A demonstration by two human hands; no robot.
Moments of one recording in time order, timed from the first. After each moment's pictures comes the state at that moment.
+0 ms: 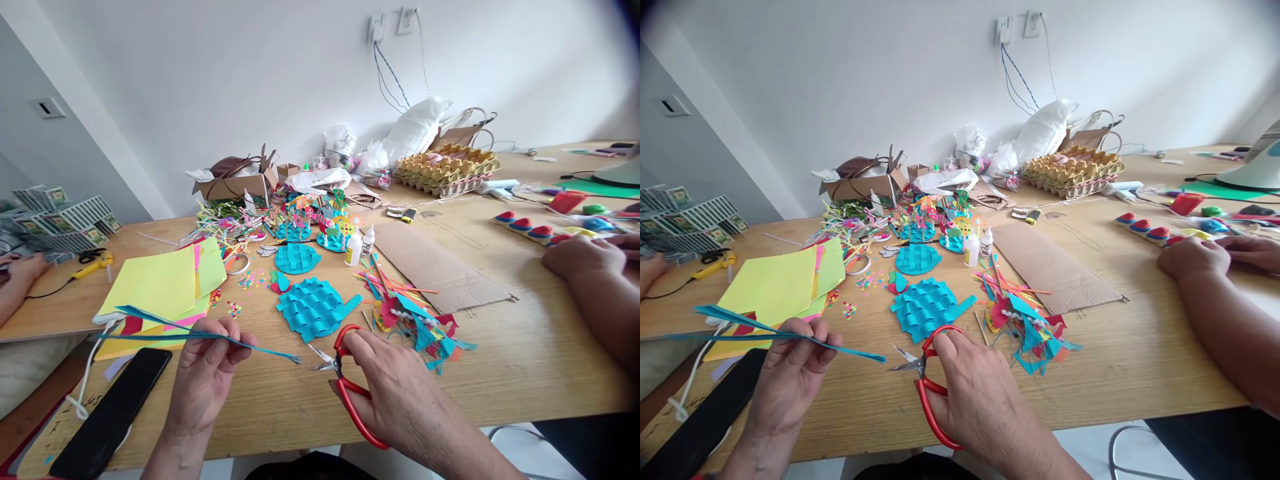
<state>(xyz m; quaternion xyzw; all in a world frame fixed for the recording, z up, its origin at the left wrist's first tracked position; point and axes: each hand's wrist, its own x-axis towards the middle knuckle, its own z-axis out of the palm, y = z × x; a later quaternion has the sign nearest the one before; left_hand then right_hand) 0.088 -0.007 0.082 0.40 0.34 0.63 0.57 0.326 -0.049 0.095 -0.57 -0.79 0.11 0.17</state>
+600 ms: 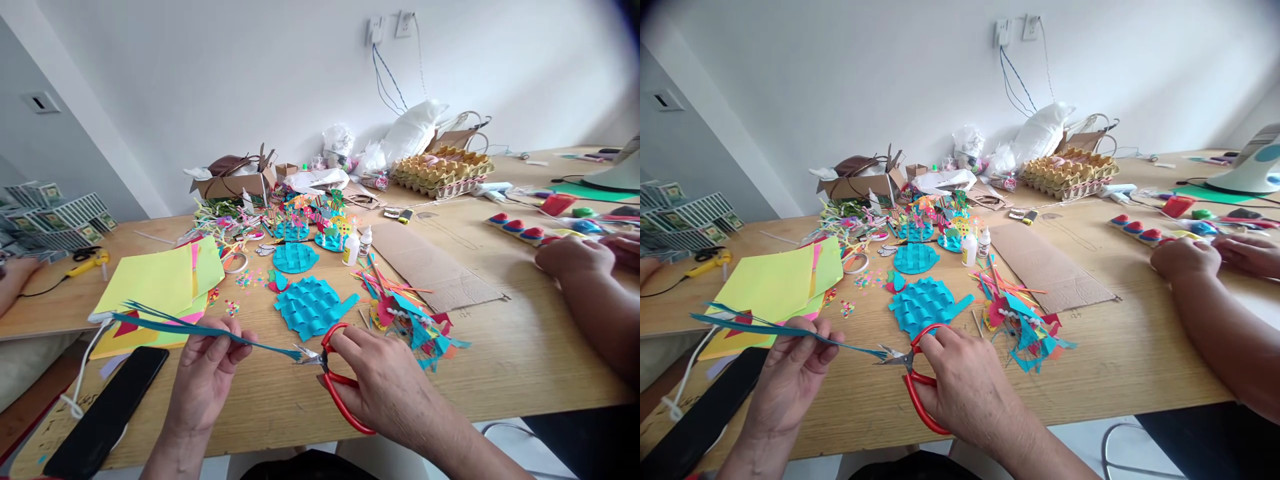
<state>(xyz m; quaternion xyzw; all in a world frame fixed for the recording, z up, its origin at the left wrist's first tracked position) 0.092 -0.009 0.081 0.38 0.35 0.63 0.58 0.320 -0.042 0.101 -0.54 -0.82 0.08 0.14</state>
